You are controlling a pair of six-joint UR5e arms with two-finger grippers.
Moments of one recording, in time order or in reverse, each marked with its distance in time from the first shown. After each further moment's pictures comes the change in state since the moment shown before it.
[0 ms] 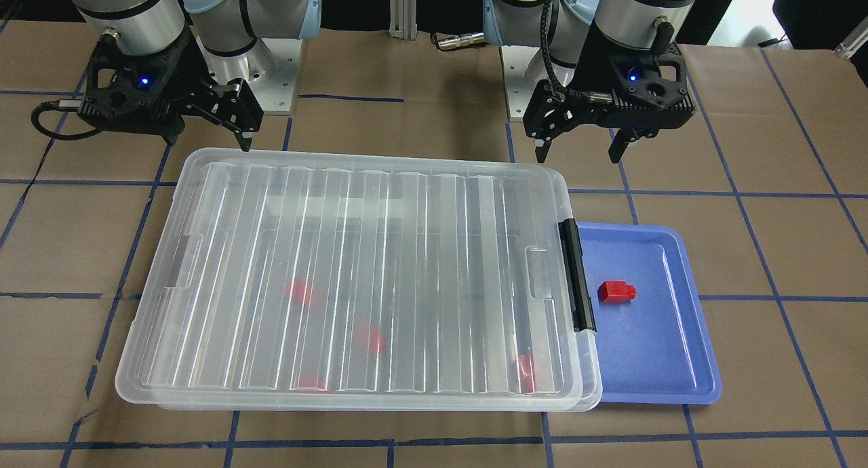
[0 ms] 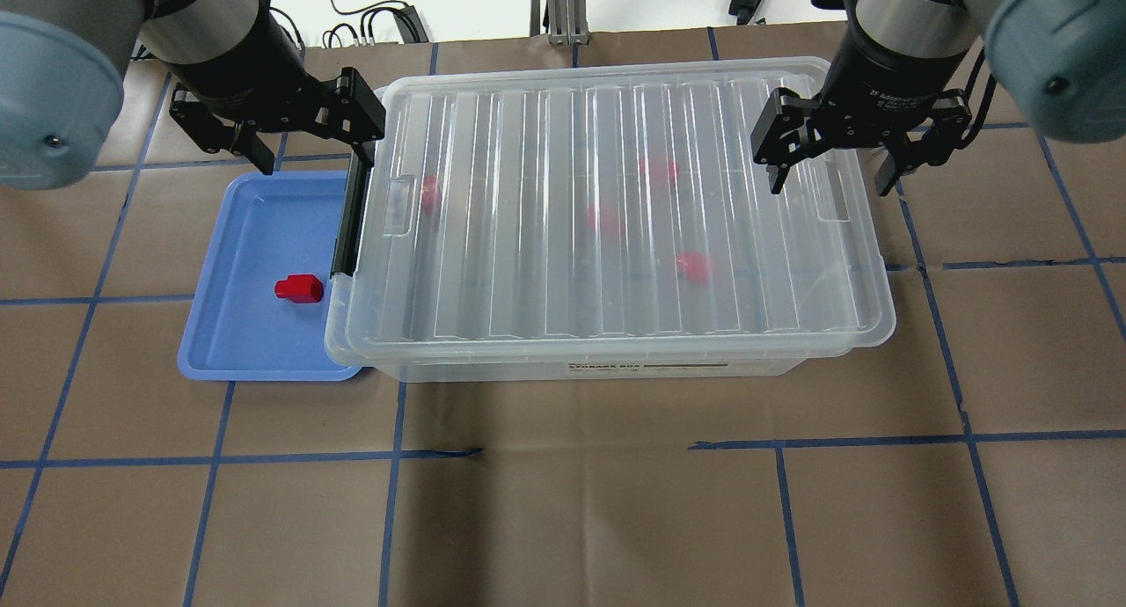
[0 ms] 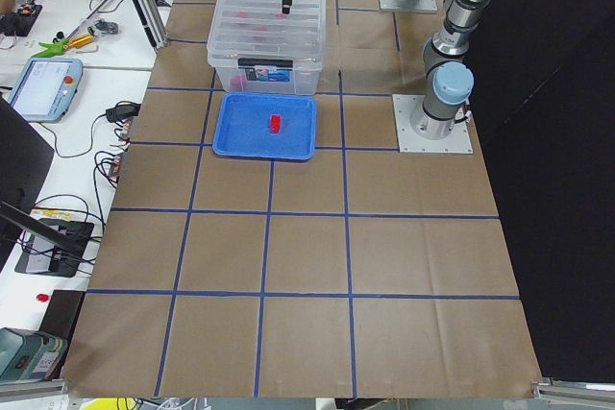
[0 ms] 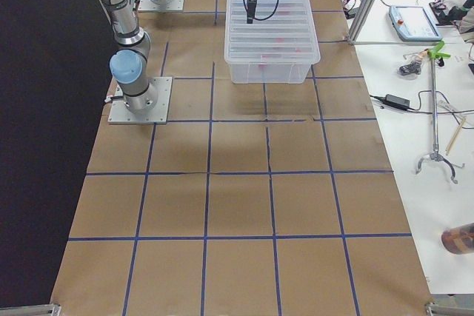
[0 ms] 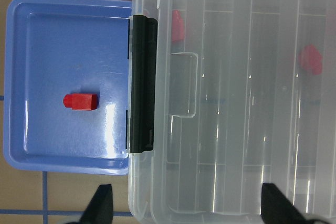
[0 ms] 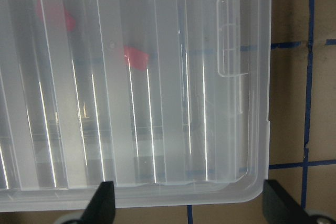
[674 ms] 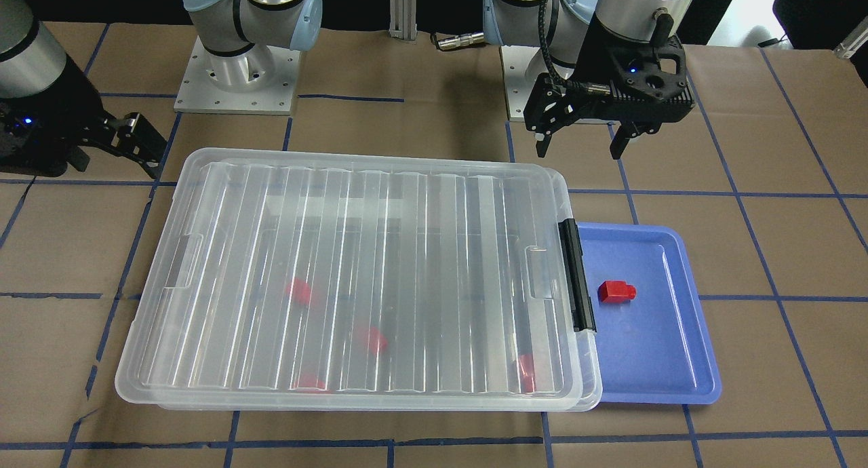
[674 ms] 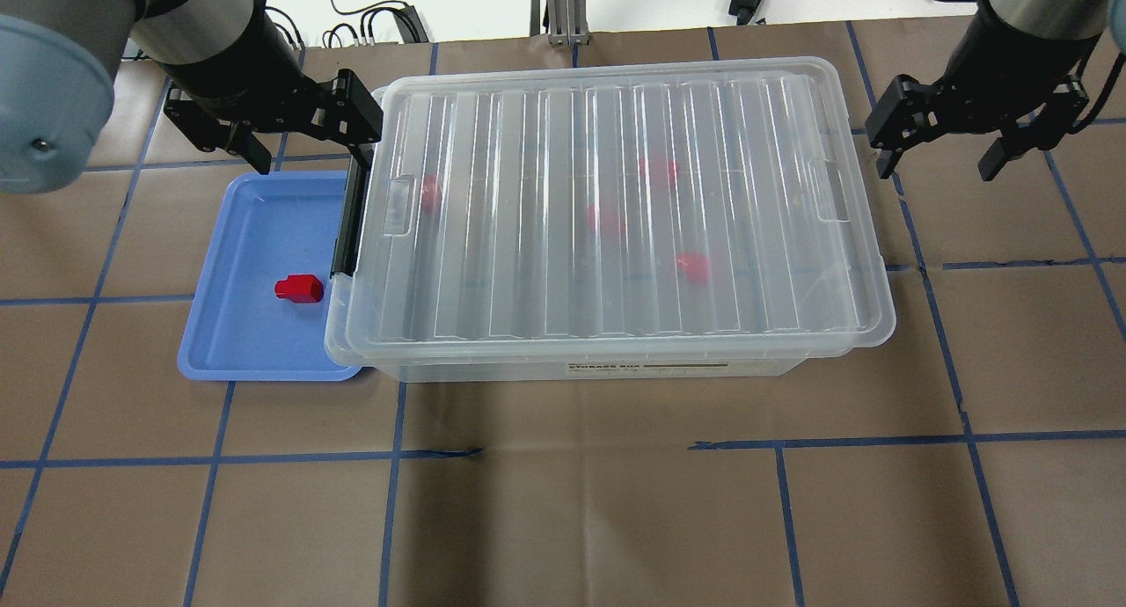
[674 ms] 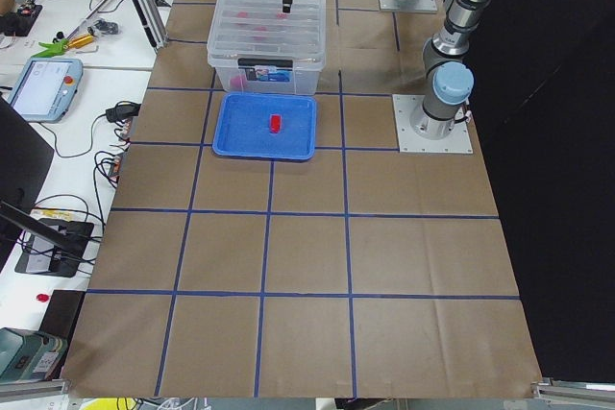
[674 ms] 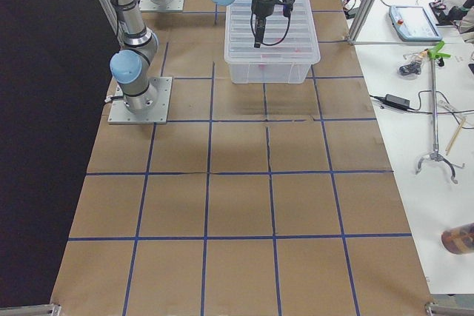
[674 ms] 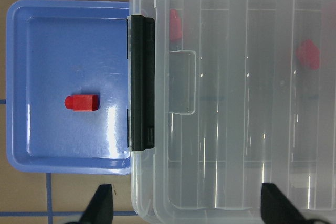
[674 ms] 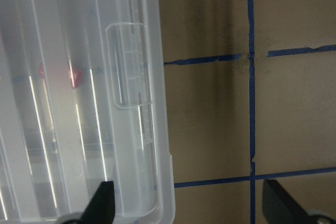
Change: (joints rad) left arm 0.000 0.010 0.000 -0.007 0.001 0.032; right arm -0.221 0.051 0.017 -0.025 -0.022 -0.197
